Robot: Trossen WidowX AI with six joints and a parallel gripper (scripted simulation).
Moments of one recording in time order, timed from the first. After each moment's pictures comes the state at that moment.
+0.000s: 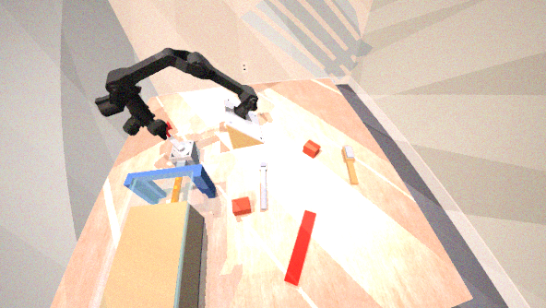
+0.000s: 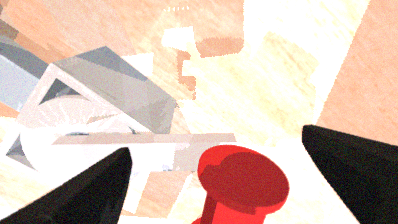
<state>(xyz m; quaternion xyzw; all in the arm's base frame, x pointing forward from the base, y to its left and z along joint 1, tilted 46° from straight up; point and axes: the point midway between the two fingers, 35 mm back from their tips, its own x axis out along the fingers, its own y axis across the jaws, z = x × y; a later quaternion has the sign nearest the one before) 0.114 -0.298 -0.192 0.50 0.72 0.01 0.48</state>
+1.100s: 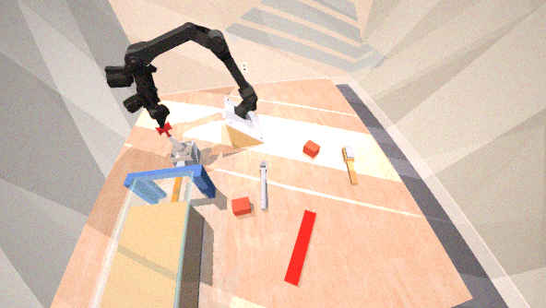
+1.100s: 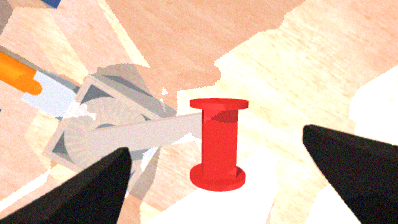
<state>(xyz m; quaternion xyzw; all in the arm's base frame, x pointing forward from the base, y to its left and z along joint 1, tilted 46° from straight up) 0.097 -0.318 -0.138 0.51 0.66 -0.12 0.54</state>
